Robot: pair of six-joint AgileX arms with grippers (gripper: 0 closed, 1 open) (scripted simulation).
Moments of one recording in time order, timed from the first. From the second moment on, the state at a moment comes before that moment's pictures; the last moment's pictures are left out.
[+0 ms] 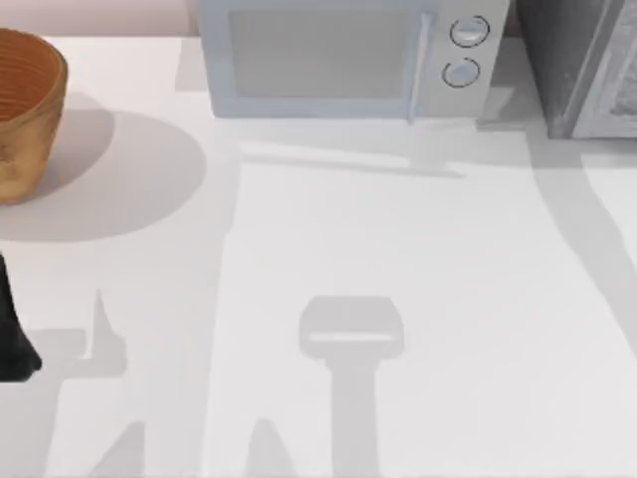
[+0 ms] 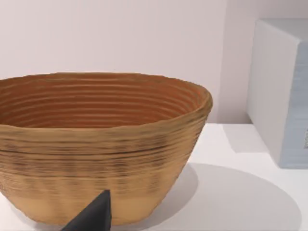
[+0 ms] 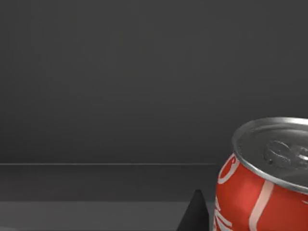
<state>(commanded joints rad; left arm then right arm) 0.00 0.00 0.00 0.00 0.00 0.00 0.25 1.37 1.95 -0.57 0.27 0.01</state>
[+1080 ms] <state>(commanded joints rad) 0.00 0.00 0.00 0.00 0.00 0.00 0.16 0.85 1.17 -0.35 0.17 0.01</state>
